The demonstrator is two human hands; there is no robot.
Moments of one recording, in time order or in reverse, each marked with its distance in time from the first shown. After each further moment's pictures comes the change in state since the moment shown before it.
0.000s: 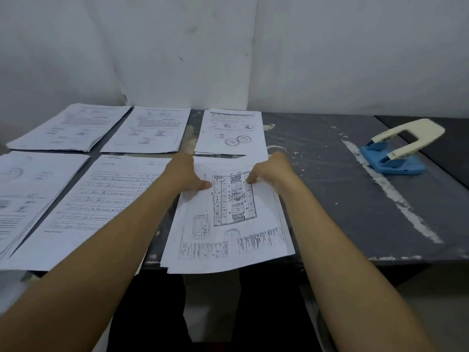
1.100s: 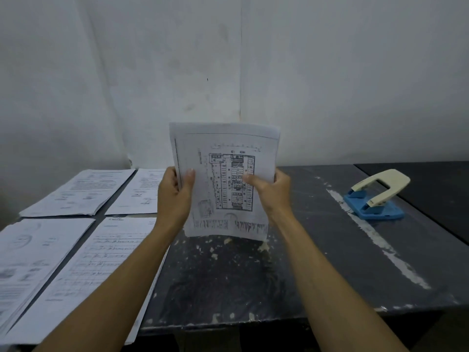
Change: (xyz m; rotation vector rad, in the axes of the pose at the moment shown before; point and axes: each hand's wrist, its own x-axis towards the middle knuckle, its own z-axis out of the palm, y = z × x) left_hand -0.020 0.042 -0.047 -0.844 0.575 0.293; right_hand -0.022 -0.044 -0.034 0.596 0.172 -0.513
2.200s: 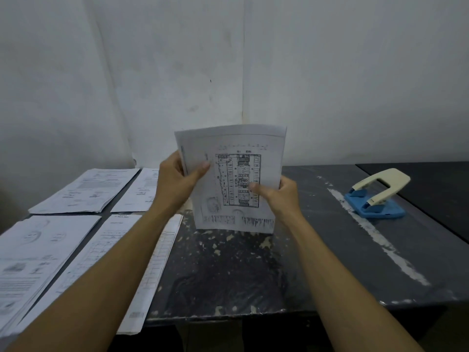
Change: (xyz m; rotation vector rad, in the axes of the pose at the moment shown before) left_hand 0.016 0.030 -0.012 -0.080 -0.144 0.107; right_hand -0.002 0.015 -0.023 -0.132 -0.044 0.057
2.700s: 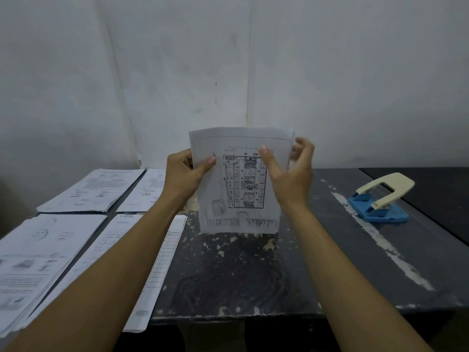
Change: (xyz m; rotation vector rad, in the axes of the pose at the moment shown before) left_hand 0.013 0.004 0.003 -0.135 -0.016 -0.009; right_hand -0.008 -0.056 0.008 -0.128 0.289 -0.351
